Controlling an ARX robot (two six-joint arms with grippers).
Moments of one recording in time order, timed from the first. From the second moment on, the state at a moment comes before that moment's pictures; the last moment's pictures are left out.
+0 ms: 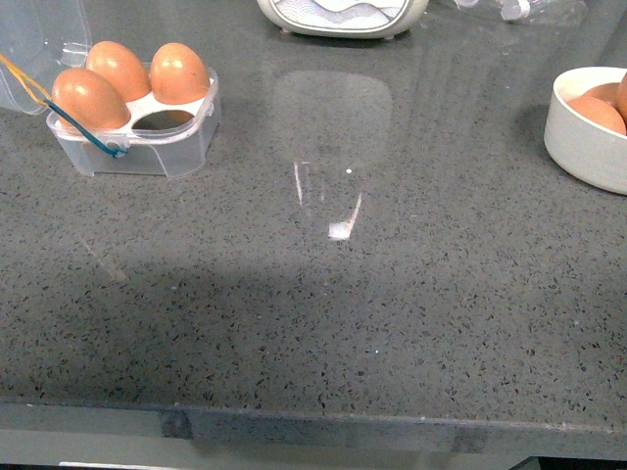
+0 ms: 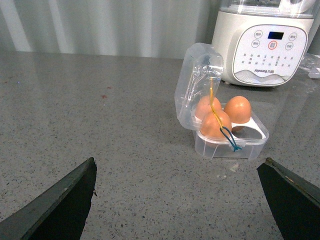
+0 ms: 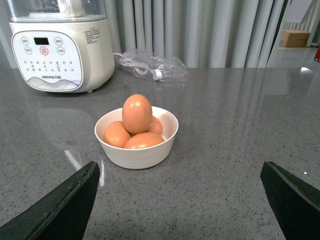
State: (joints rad) left arm 0.00 0.00 0.03 0.00 0.00 0.00; right arm 0.00 0.00 0.01 0.00 0.00 0.00
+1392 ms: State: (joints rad) left arm 0.00 0.00 0.03 0.00 0.00 0.00; right arm 0.01 0.63 0.20 0.26 0.12 0.11
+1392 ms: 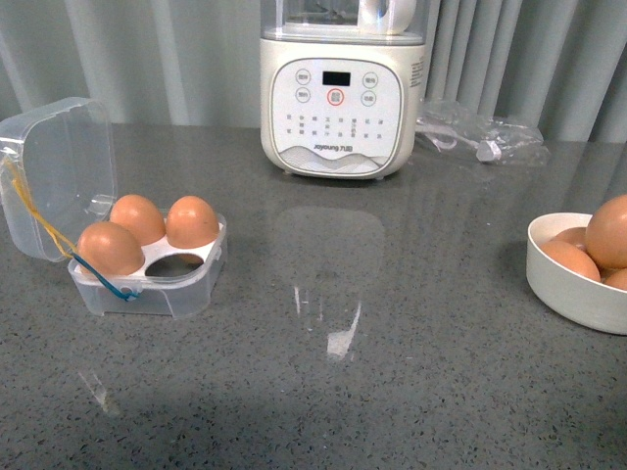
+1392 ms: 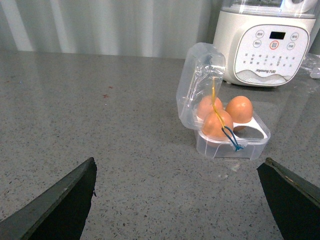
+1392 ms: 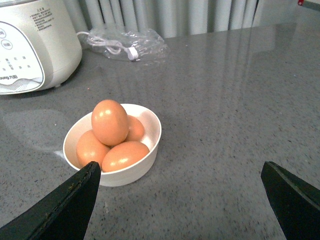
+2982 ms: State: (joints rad) left arm 0.00 0.00 0.03 0.00 0.00 0.00; right arm 0.06 1.49 0.56 0.64 -0.11 -0.04
